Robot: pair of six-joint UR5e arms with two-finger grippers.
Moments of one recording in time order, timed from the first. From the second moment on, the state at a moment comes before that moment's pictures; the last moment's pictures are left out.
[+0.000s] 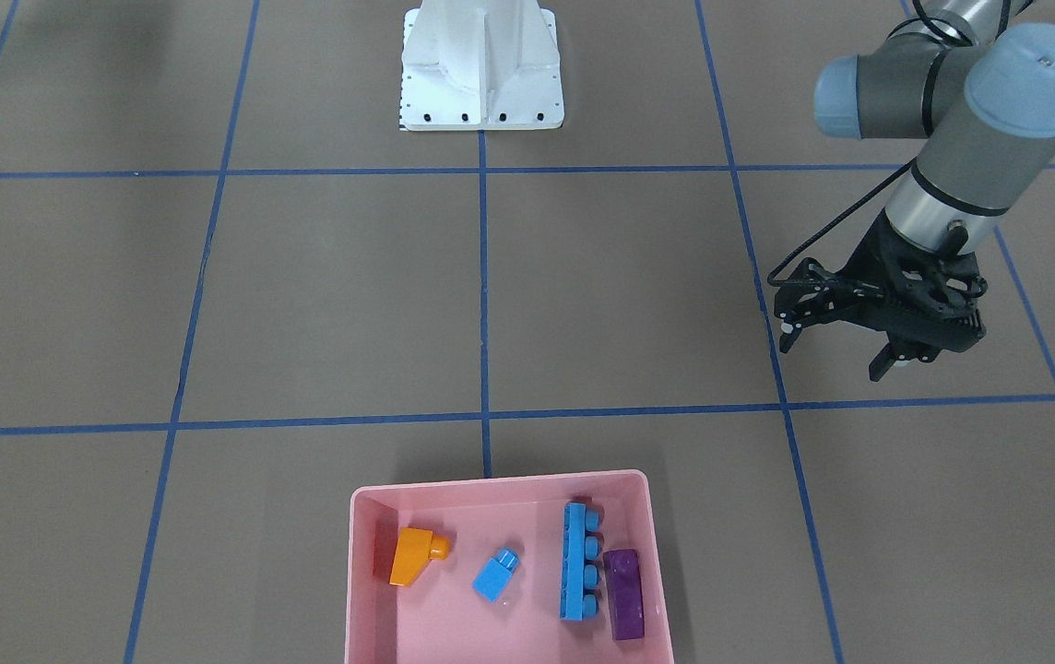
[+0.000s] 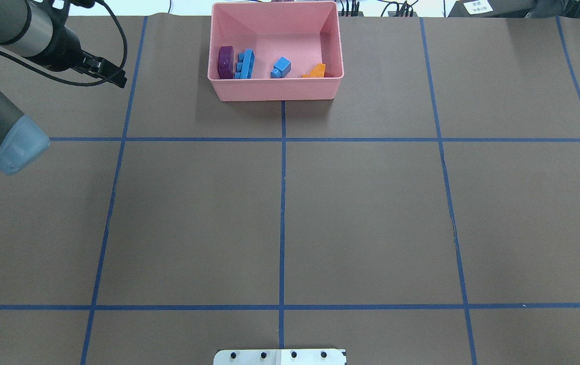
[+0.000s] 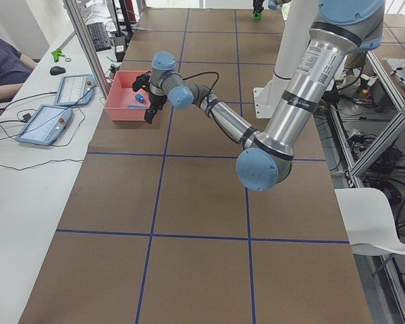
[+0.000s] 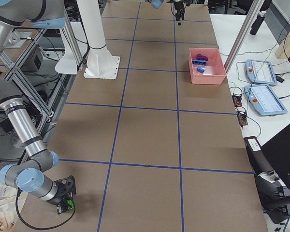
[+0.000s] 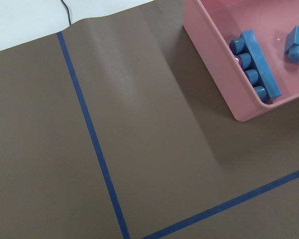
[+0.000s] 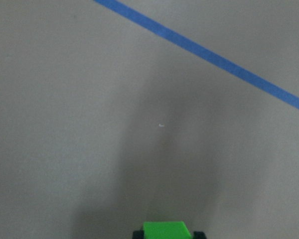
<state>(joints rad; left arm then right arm) -1.01 -2.02 -1.74 -1.80 -2.08 -0.54 1.89 -2.29 1.33 -0.63 2.25 -0.66</state>
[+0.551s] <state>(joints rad) -1.01 -2.00 -1.75 -1.80 -2.08 -0.54 2.01 -2.11 1.64 -1.16 2.25 -0.65</state>
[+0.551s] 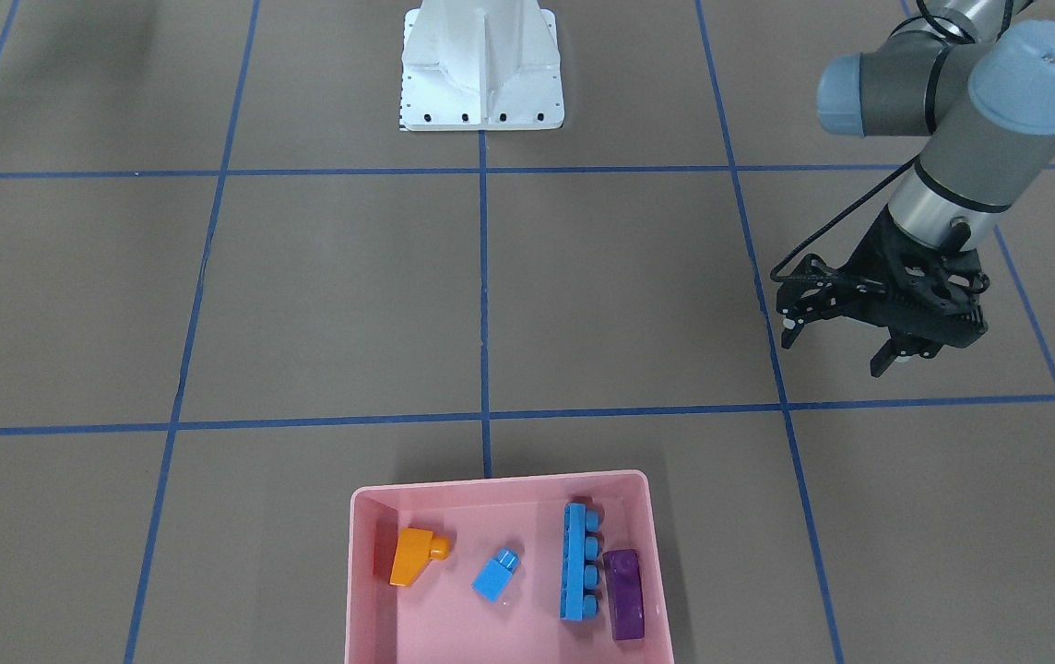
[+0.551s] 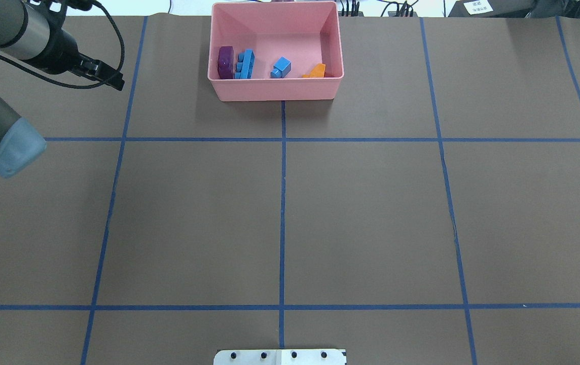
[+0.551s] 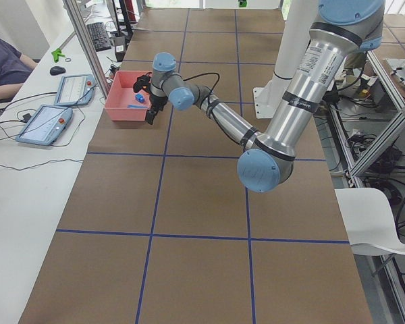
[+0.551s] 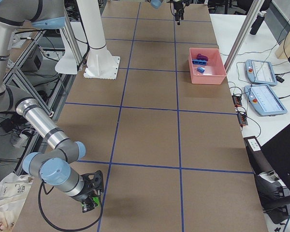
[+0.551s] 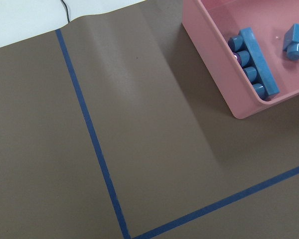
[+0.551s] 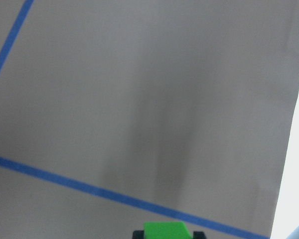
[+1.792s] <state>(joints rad) -1.25 -1.74 -1.90 -1.67 -2.29 -0.17 1.40 -1.31 1.78 -1.55 2.33 0.46</state>
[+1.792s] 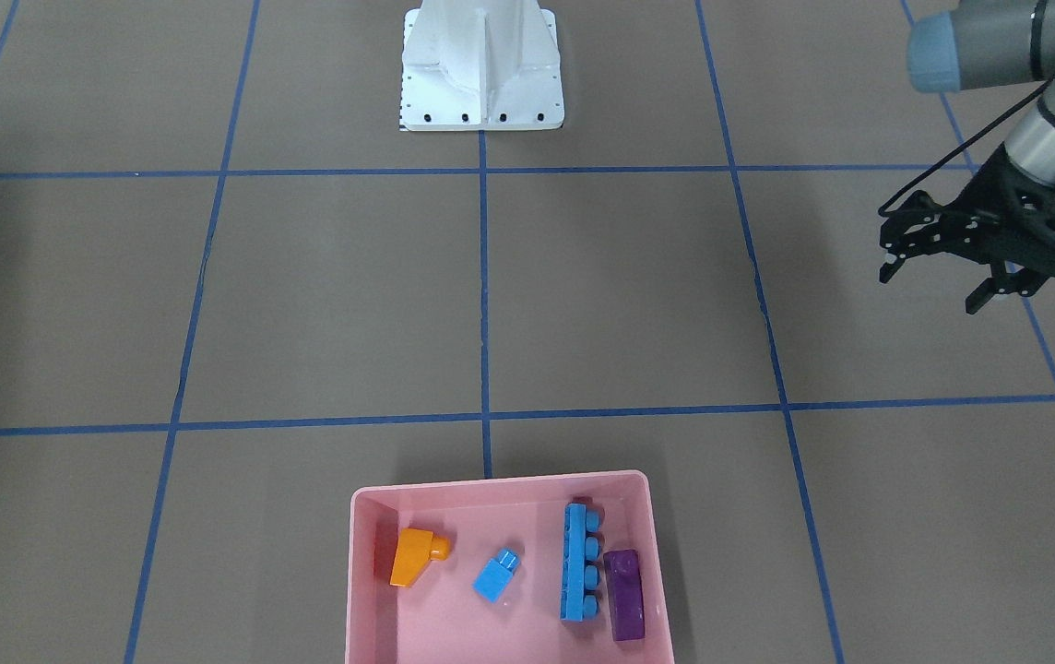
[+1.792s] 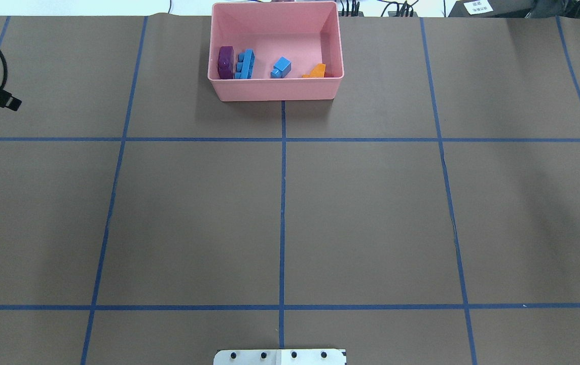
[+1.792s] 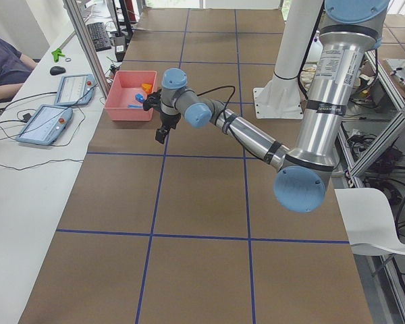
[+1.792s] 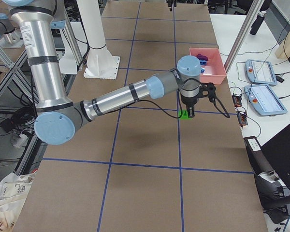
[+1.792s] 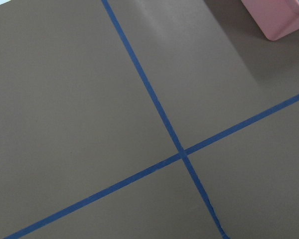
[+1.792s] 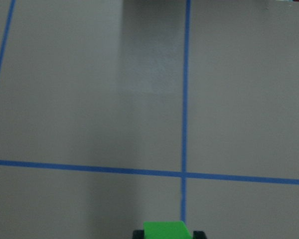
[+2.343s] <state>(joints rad) -1.38 -1.71 -1.90 -1.55 -2.31 0.01 1.10 -0.88 1.53 -1.55 2.24 0.86</state>
